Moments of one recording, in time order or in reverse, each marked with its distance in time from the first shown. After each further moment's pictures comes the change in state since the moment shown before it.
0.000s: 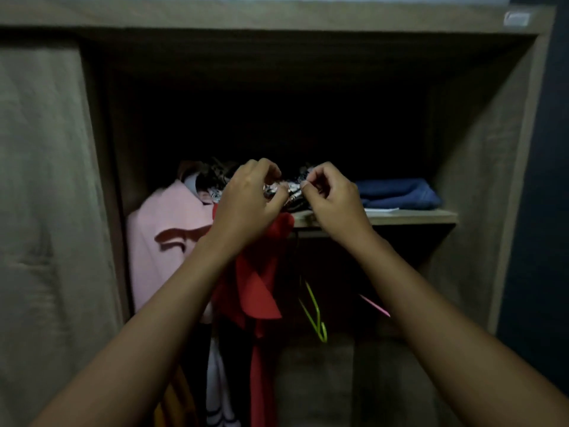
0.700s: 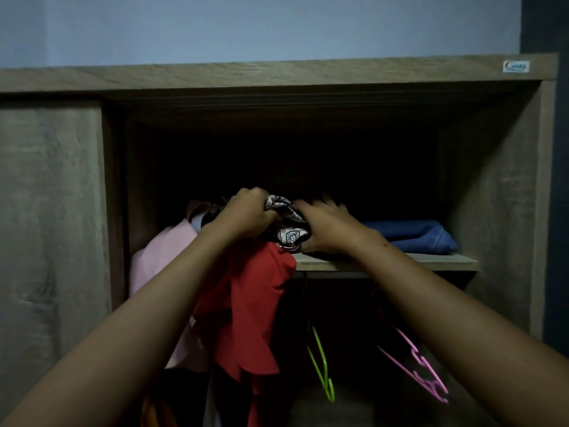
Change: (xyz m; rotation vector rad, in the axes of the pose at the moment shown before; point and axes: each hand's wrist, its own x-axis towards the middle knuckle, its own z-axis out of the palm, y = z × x) left_hand 0.074 -0.028 0.005 0.268 -0.372 -0.226; right_hand 0.073 0.027 0.010 -0.814 -0.527 -0.219
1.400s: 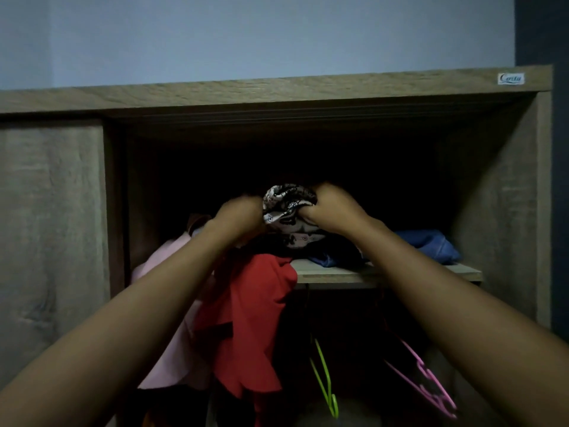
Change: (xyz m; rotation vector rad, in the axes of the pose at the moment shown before) left_hand 0.024 -0.007 -0.008 0.309 -0.104 0.023; right_hand 0.022 0.007 -0.041 0.429 0.135 0.136
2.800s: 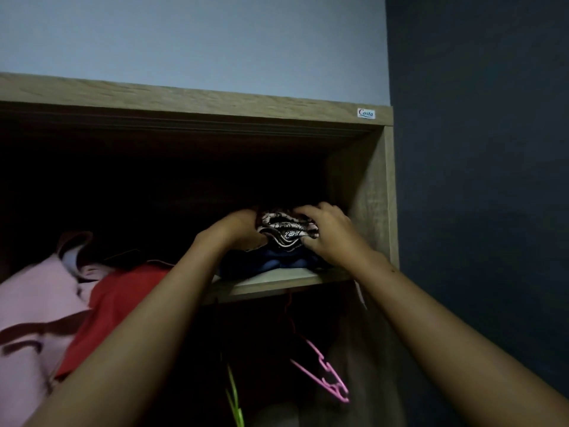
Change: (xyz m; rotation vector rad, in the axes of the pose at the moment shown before) left_hand 0.037 0.149 0.013 -0.478 -0.216 0.124; right_hand -0.095 0.113 -0.076 -0.346 0.152 0.144
